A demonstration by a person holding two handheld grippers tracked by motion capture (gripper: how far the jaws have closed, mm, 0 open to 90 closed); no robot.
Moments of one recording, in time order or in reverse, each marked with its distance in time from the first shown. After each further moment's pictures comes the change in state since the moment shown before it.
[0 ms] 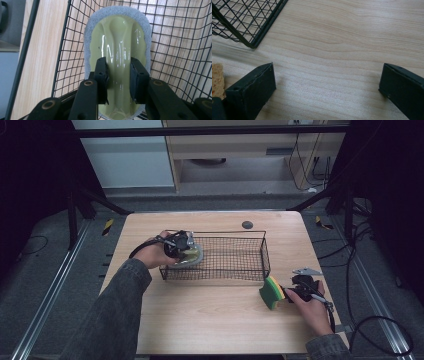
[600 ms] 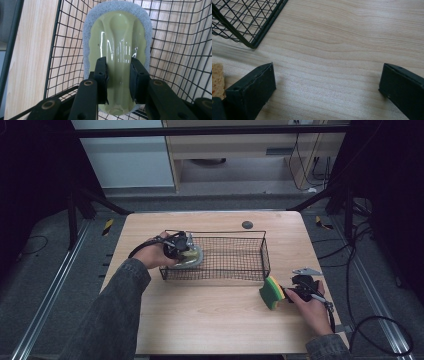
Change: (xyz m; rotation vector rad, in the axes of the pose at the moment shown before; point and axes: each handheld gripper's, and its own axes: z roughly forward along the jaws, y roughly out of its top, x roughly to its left) left arm -0.001 -0.003 0.001 0.011 -0.030 0.000; right arm 0.000 0.000 0.000 -0.001 0.001 0.002
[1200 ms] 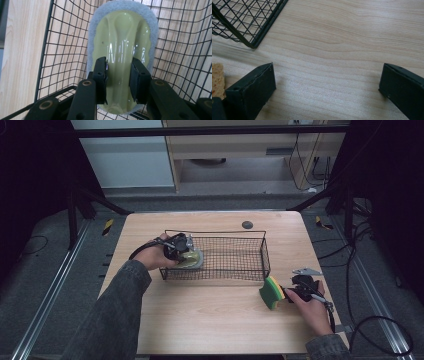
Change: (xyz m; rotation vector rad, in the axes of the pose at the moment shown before) left arm -0.001 -0.003 0.009 0.004 -0.013 -0.022; right arm 0.000 0.000 0.000 -0.001 0.002 -0.001
